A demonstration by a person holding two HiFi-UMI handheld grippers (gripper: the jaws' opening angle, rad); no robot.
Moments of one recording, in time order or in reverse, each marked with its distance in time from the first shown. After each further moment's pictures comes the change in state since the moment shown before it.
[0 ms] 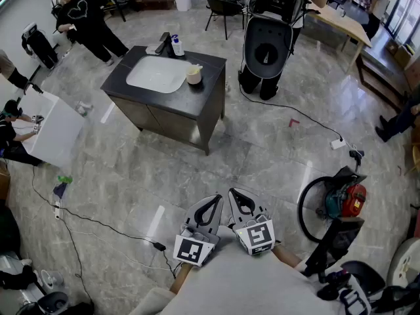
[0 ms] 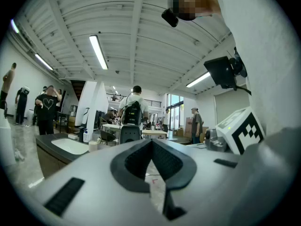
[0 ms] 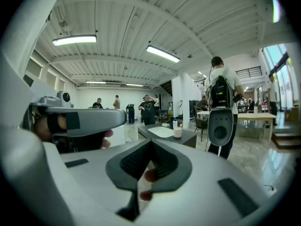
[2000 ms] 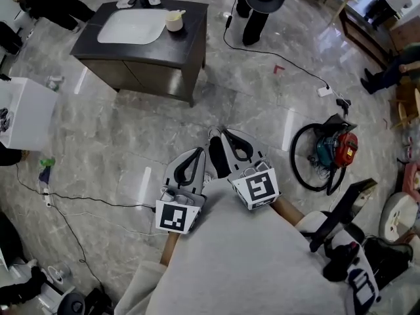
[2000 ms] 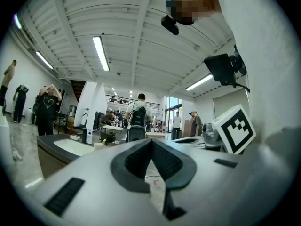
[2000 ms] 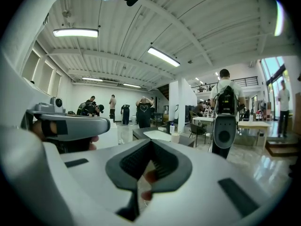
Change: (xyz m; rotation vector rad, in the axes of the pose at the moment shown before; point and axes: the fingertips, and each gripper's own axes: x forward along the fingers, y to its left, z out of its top) left arm -0.028 0.051 0.001 -0.018 0.023 -0.022; right arm 0.032 0.008 0.029 -0.071 -0.059 -0.081
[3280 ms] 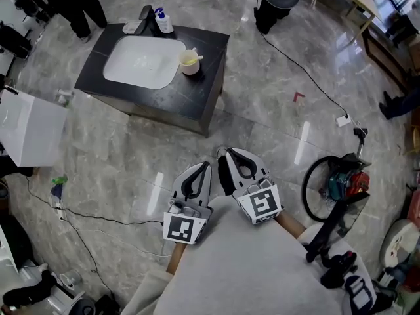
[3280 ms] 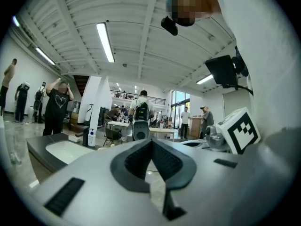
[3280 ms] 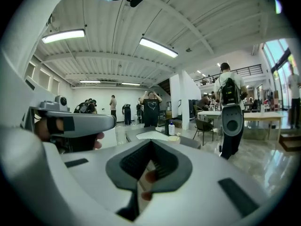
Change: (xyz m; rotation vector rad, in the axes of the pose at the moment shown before) left arm 0.163 0.139 0.010 -0.019 0.051 0.061; right arm 0.187 -0.092 0.021 0.011 -0.044 0.081
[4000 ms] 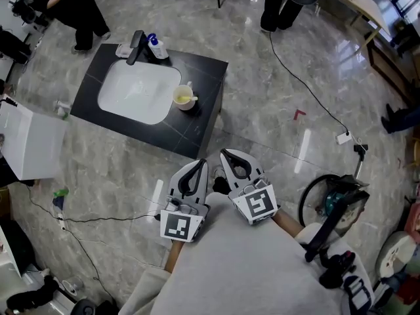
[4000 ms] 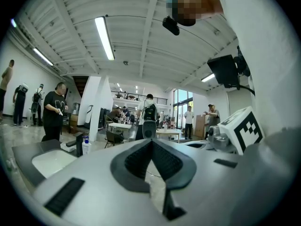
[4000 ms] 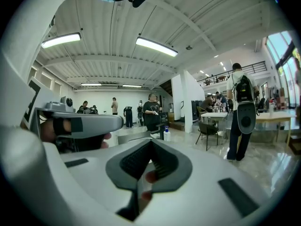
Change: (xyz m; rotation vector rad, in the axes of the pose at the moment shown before) left arm 0.133 0.051 0.034 0.024 -0.010 0.017; right arm 0.094 -0.094 0.031 -0.010 -0.030 0.053
